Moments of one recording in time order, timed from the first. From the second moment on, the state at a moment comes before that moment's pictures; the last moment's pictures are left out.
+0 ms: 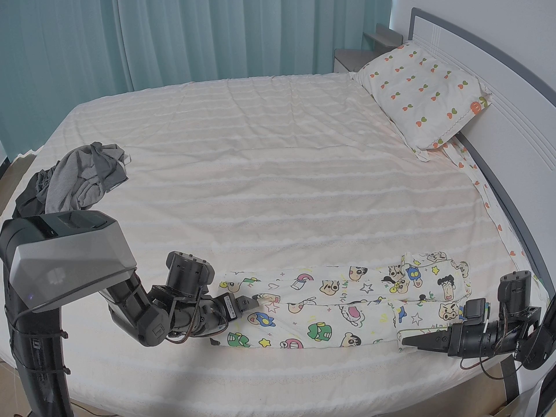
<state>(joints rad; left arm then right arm) -0.44 2.23 -0.73 -0.74 -0.13 -0.78 0.15 1.83 -0.02 -1.11 0.68 0.52</state>
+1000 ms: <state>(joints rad) -0.46 2.30 -0.82 -0.70 -0.04 -0.73 0.15 1.83 -0.02 -1.10 0.68 0.50</state>
